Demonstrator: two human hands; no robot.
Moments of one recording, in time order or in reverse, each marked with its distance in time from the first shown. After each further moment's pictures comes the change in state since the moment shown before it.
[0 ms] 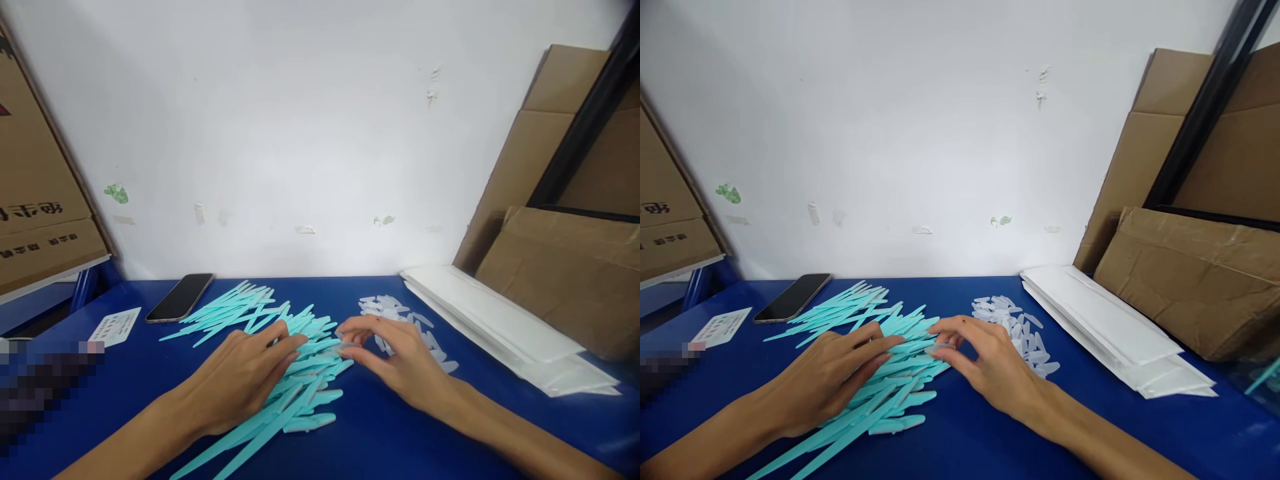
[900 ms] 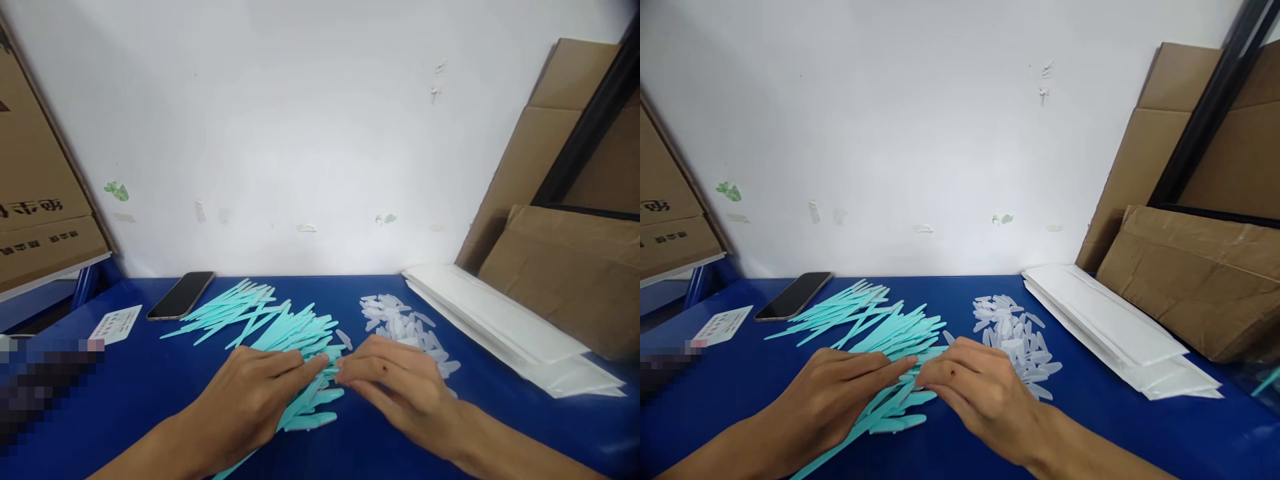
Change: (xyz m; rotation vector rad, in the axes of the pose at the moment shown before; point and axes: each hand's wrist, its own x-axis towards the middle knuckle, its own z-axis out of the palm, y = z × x) left_hand -0.001 0.022 0.005 0.006 0.239 0.182; right_hand -0.007 -0.026 0.003 -0.034 -0.009 -0.351
